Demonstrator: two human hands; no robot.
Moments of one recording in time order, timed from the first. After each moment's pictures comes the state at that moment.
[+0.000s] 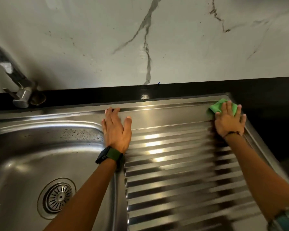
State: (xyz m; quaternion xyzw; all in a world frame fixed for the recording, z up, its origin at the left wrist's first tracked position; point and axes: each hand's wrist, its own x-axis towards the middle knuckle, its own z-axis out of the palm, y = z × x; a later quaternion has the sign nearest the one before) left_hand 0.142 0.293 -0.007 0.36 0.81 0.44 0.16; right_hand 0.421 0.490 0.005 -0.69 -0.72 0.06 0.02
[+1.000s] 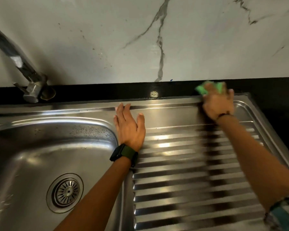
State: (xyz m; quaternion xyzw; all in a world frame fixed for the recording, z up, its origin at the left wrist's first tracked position) left_hand 0.150 0.303 -0.002 0.34 0.81 0.46 0.15; right_hand 0.333 0.523 0.009 -0.55 -0.84 -0.02 0.00
